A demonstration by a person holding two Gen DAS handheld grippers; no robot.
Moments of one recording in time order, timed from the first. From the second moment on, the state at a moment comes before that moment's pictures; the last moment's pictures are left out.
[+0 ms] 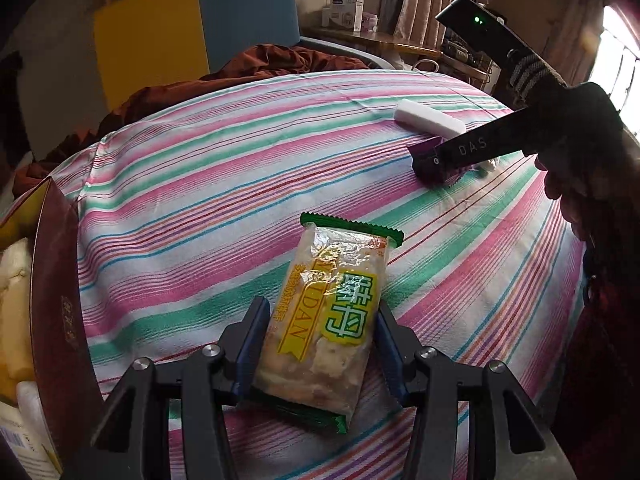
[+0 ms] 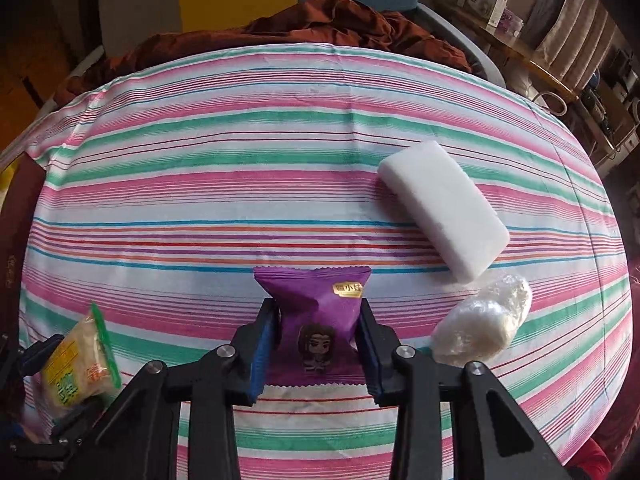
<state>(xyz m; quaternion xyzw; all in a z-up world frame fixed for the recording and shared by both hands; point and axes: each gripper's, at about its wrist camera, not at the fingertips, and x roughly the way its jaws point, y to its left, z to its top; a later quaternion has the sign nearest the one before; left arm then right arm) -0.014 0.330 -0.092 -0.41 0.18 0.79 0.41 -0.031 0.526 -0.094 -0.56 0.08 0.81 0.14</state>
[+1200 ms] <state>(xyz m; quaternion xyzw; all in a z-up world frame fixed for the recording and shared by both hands) 0.004 0.243 0.007 -0.32 0.12 0.88 0.33 -0.035 0.488 -0.101 -0.56 0.03 0.83 0.09</state>
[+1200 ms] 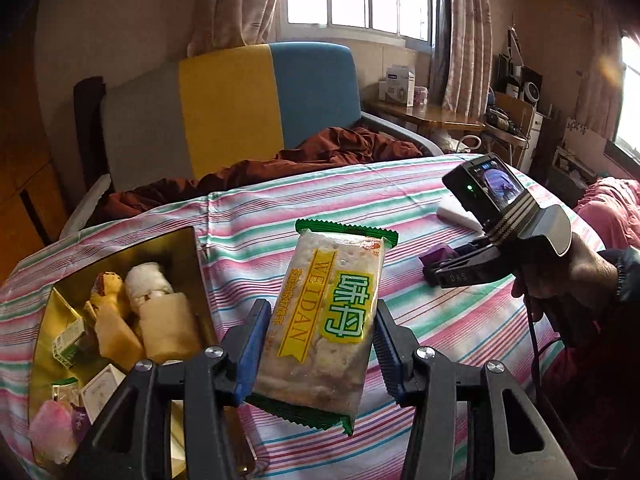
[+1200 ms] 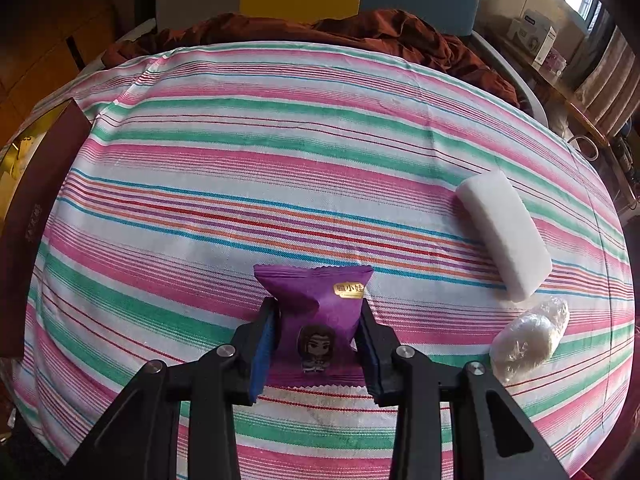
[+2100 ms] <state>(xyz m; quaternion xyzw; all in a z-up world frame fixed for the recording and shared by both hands) -0.143 0.012 -0.028 -0.43 -0.12 0.89 0.13 -0.039 0.482 -0.105 -0.56 0.00 0.82 0.10</state>
